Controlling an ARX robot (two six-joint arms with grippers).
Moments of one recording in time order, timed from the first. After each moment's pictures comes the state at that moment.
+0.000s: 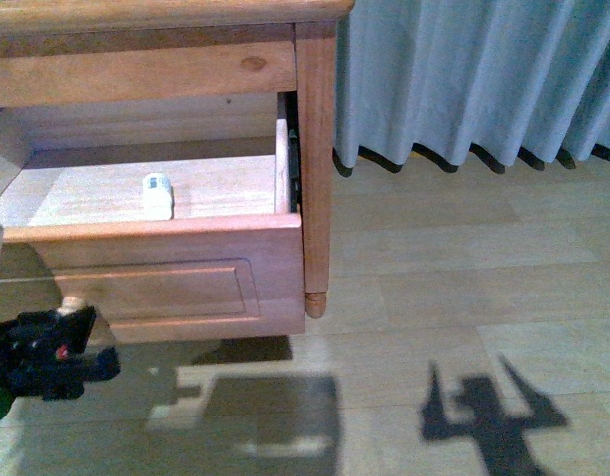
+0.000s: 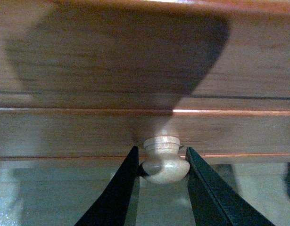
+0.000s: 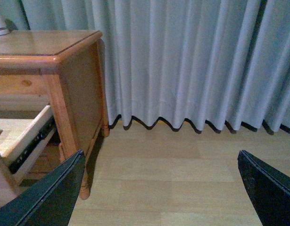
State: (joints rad) left arm -0.16 2.05 0.21 1.34 -0.02 -0.14; right arm 0.00 0.00 0.02 0.00 0.00 0.00
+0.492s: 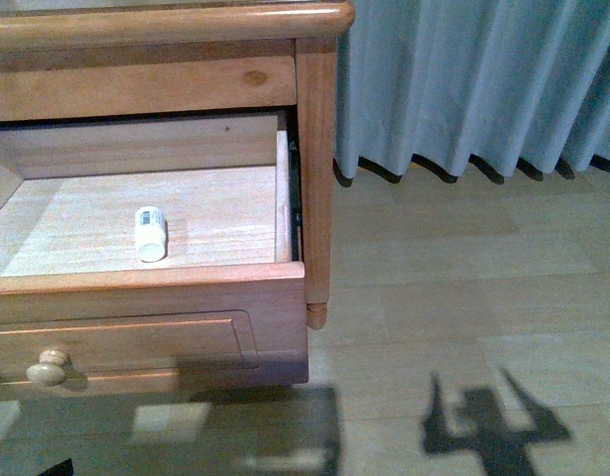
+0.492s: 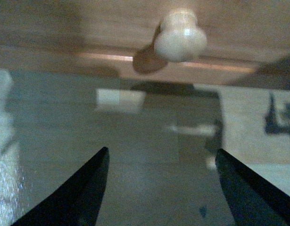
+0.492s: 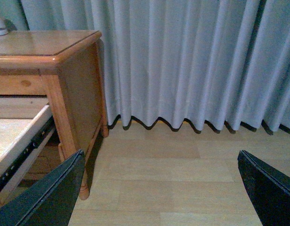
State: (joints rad) left arm -0.19 1.82 0.01 1.15 -0.01 -0.24; right arm 0.00 0.00 0.02 0.00 0.00 0.00
